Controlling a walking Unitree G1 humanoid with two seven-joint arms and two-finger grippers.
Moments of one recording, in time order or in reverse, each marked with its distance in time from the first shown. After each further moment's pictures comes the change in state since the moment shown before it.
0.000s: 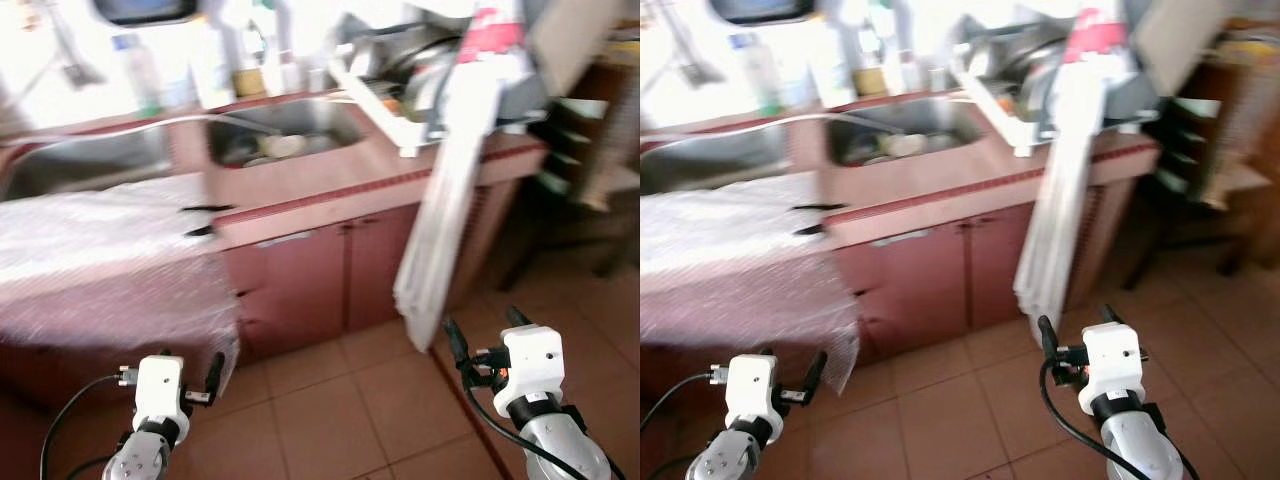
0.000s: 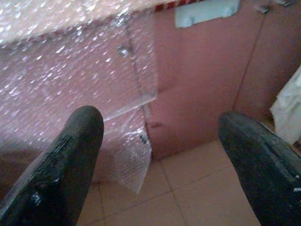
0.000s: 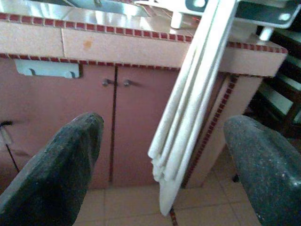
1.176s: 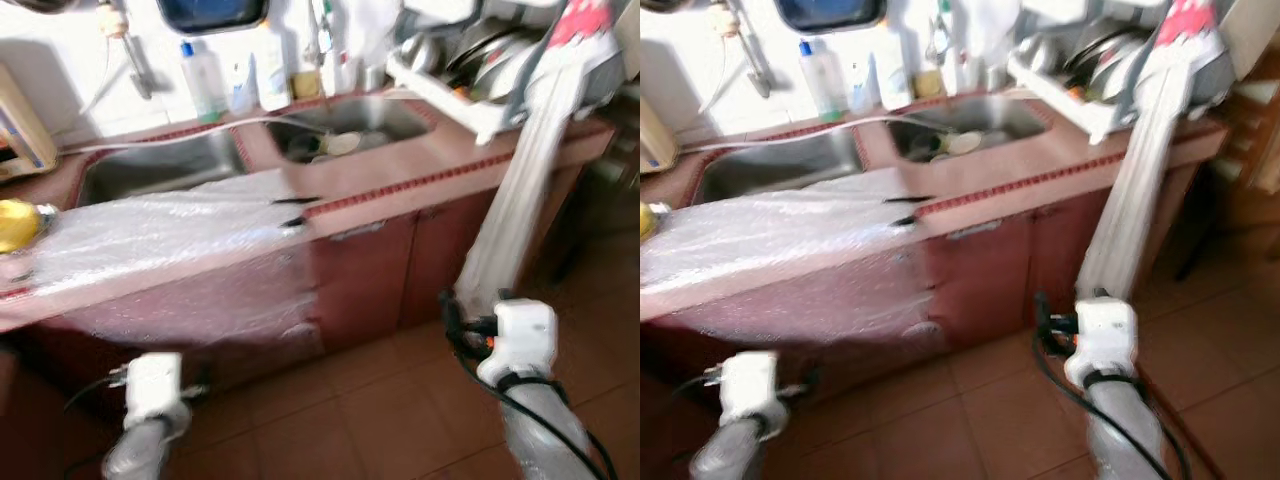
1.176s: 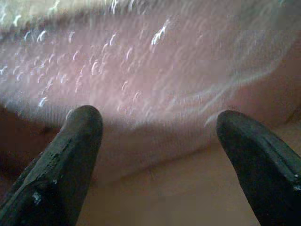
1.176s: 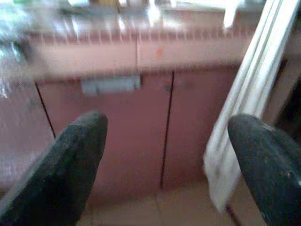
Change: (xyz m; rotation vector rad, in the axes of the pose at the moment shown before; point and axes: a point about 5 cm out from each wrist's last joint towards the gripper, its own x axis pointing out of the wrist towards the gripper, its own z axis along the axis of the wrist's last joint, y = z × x) left arm 0.031 0.000 -0.006 -0.057 0.000 0.054; right arm 0.022 0.001 -0.004 0.100 0.050 -0.074
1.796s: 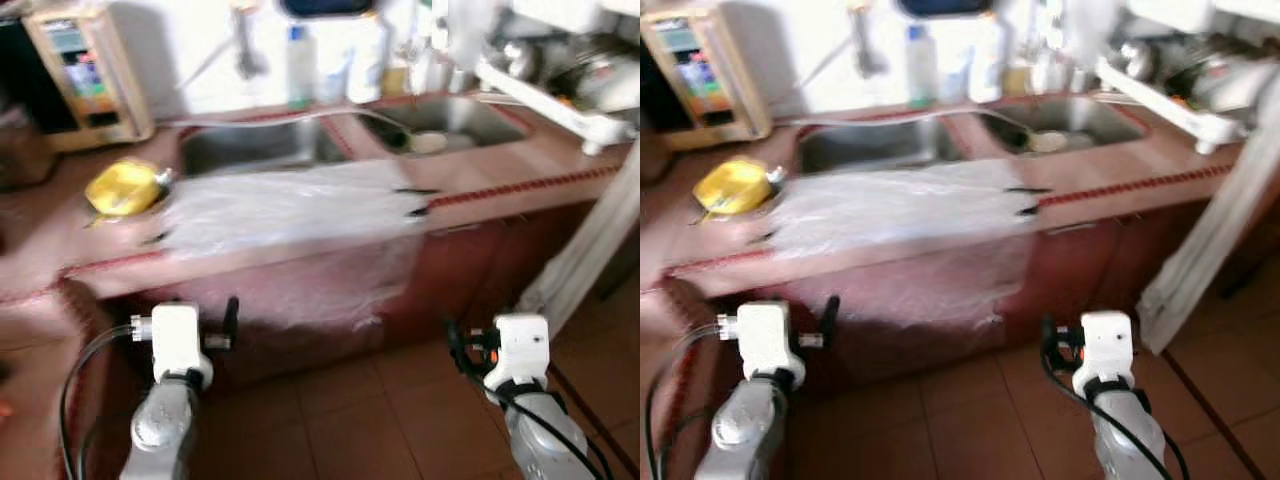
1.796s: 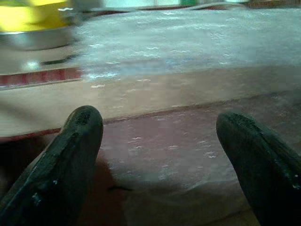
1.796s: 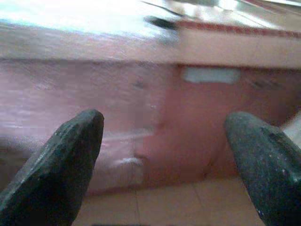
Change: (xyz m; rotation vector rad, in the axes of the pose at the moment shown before) left arm -0.017 -0.030 0.081 0.010 -0.210 0.017; right arm 0.003 -0.001 -0.013 -0.021 0.040 0.042
